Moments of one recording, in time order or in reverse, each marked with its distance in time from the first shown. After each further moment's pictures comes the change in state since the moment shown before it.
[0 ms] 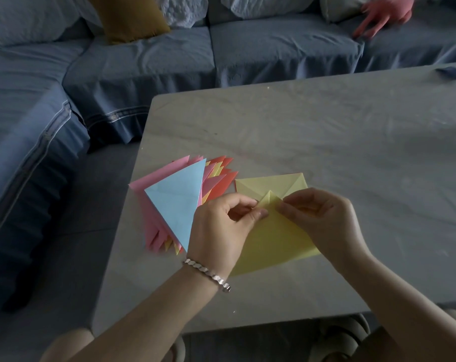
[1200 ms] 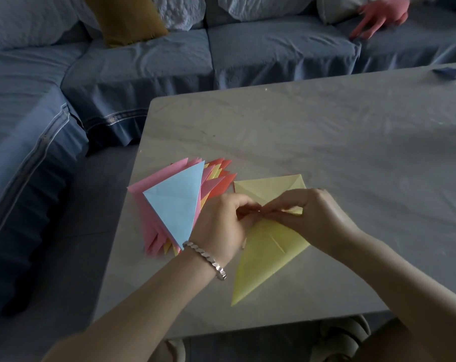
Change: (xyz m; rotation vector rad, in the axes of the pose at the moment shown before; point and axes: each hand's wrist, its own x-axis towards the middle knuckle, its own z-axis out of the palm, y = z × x) left_hand 0.017 -0.005 0.001 0.066 -0.272 0.033; right_hand 0.020 -0.002 -0.006 -0.515 -0.359 -0.283
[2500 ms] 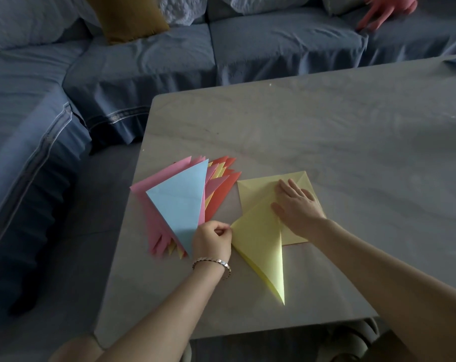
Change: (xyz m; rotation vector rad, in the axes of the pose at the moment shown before) left_hand 0.001 -0.091 0.044 0.005 0.262 -0.577; right_hand 0.049 0.106 0.061 -0.592 -0.240 0.254
